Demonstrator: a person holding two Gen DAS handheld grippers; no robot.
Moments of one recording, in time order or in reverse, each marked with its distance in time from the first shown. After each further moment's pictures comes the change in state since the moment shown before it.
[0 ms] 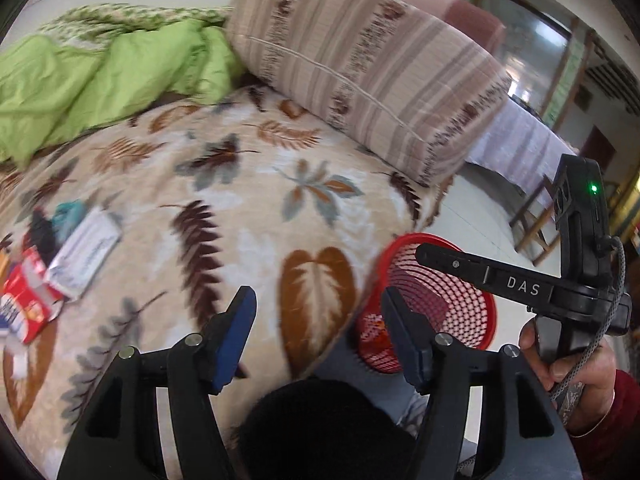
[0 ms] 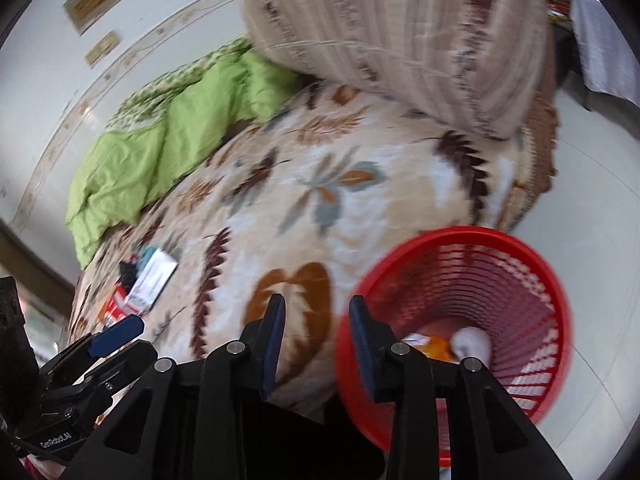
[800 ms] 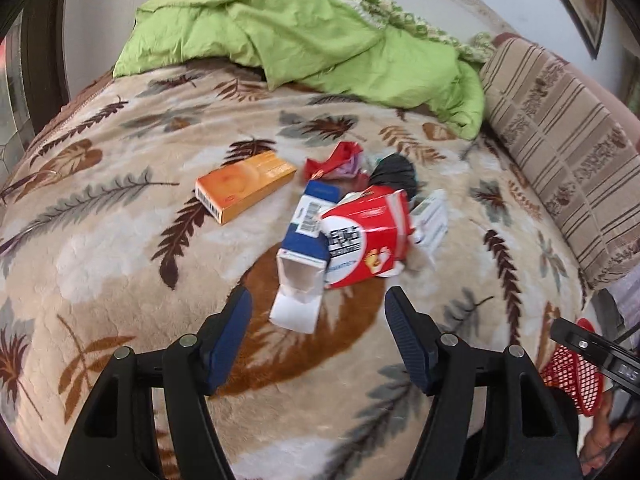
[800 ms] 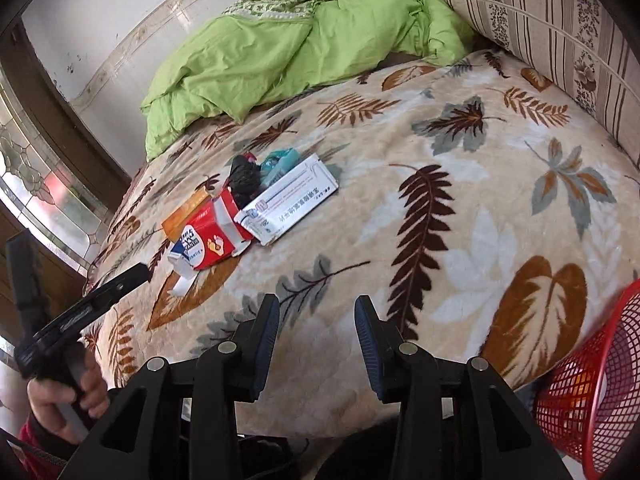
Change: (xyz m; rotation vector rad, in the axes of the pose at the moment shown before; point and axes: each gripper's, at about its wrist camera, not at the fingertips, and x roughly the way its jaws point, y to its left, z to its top) left arm -0.089 0.252 -0.076 -0.441 -0.073 0.450; right arm 0.101 0.183 -0.046 -0.310 0.188 0.197
